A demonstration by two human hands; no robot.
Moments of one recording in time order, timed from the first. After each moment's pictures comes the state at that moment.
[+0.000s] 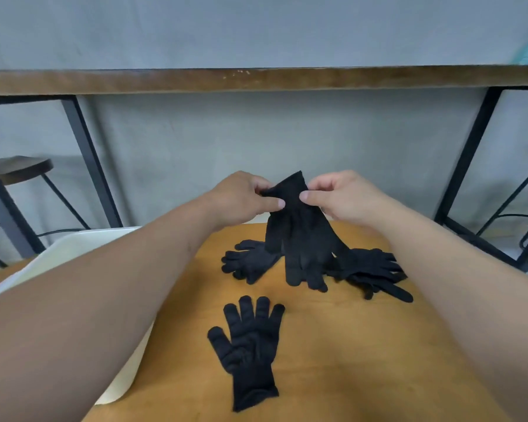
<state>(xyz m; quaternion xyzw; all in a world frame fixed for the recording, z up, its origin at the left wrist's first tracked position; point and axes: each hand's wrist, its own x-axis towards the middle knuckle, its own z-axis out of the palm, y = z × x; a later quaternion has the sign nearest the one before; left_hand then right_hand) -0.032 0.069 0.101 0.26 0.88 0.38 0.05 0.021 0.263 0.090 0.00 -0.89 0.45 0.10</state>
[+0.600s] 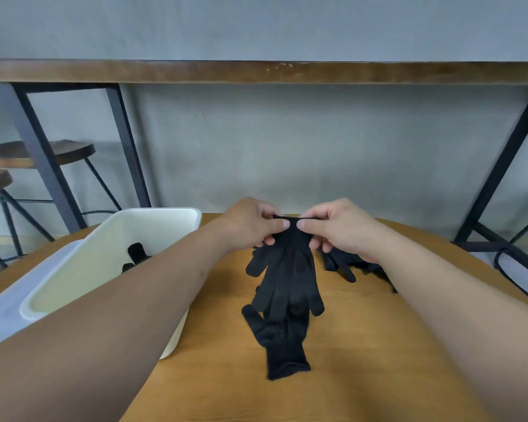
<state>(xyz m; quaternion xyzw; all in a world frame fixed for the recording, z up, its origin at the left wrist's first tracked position) -0.008 0.009 0.054 0.21 0.88 0.42 0.09 0.042 0.192 0.056 0.00 -0.89 0.46 0.01</state>
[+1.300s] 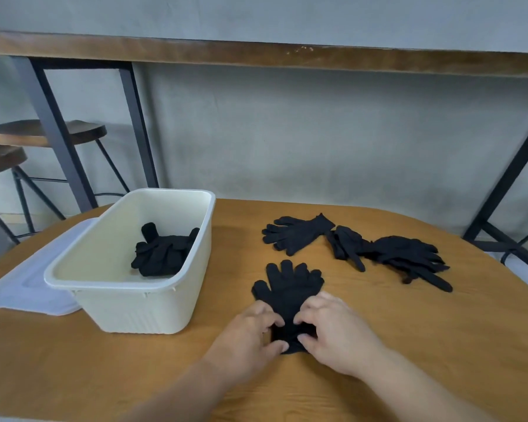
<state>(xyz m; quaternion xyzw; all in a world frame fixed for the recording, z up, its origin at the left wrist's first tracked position) 0.086 -0.032 -0.120 0.25 0.92 0.31 0.06 0.111 0.164 -0.094 0.15 -0.98 0.13 0.02</state>
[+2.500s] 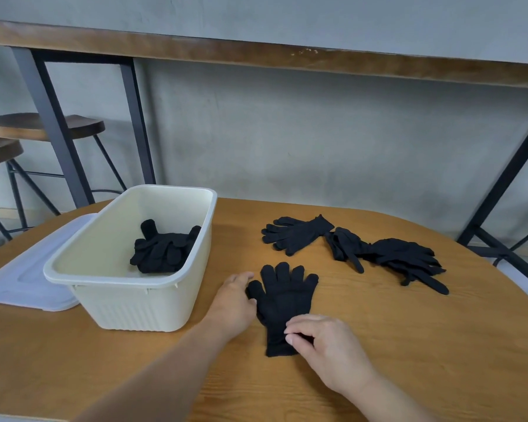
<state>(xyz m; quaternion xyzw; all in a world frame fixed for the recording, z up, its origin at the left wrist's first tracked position) 0.029 -0.034 -0.125 0.06 0.91 0.40 0.07 0.127 0.148 -0.114 0.10 -0.96 0.26 0.05</state>
